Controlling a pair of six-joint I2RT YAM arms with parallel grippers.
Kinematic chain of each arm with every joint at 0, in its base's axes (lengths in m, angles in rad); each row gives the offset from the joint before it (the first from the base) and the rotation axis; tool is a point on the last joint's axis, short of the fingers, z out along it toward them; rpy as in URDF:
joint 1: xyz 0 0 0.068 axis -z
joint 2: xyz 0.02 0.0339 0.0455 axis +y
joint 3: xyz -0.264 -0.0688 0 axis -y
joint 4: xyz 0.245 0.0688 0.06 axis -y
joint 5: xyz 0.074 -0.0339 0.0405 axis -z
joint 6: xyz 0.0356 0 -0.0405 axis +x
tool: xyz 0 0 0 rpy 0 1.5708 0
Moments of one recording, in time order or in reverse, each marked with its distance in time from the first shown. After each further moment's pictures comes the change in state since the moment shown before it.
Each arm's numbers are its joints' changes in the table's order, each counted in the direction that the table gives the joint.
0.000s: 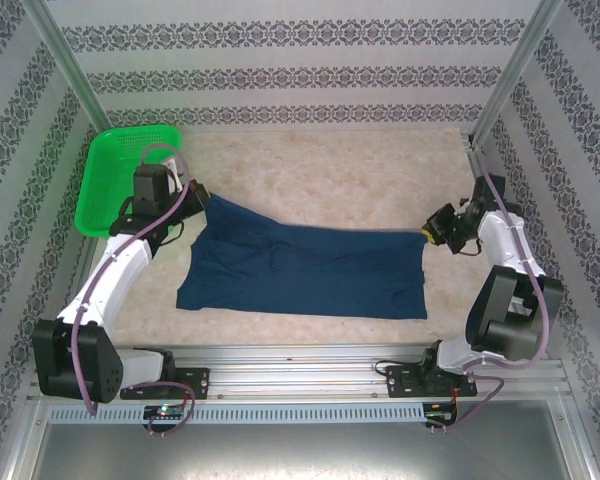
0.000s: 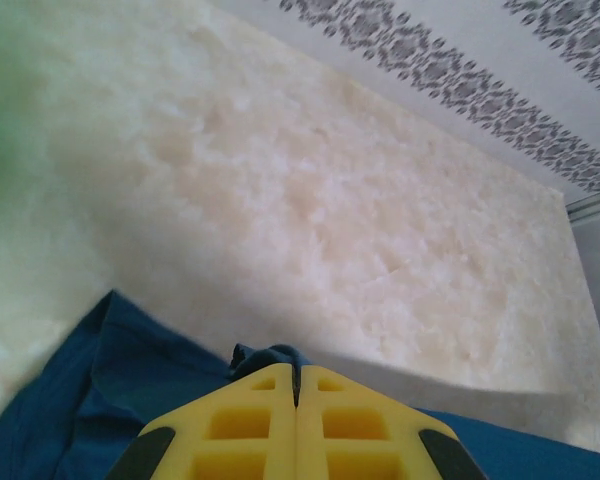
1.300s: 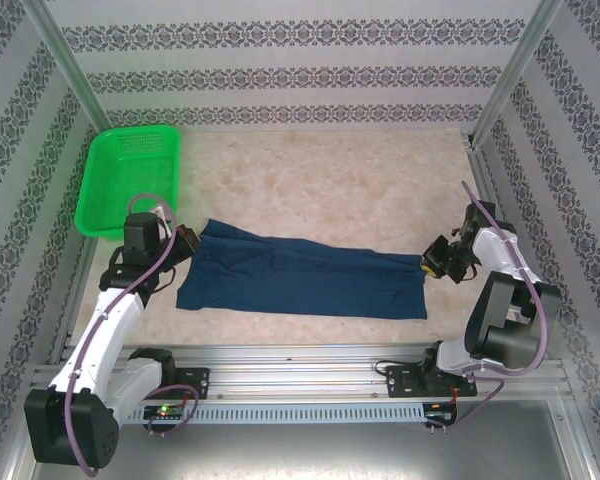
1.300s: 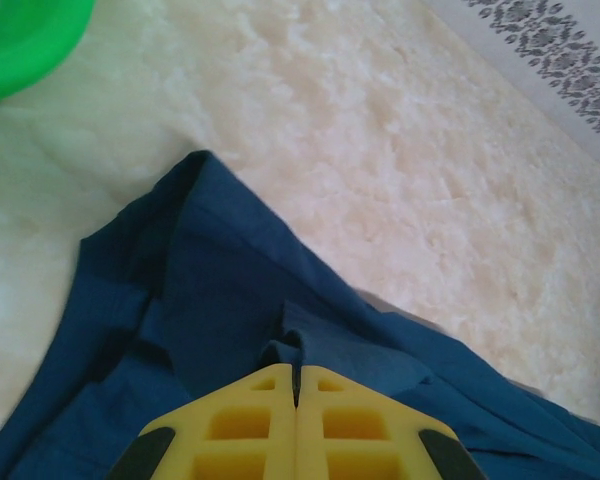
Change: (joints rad) left arm -0.035 -0.364 -0.375 -0.086 -0.023 -0.082; right arm 0.014 -0.074 -0.229 -0.082 0.146 -0.156
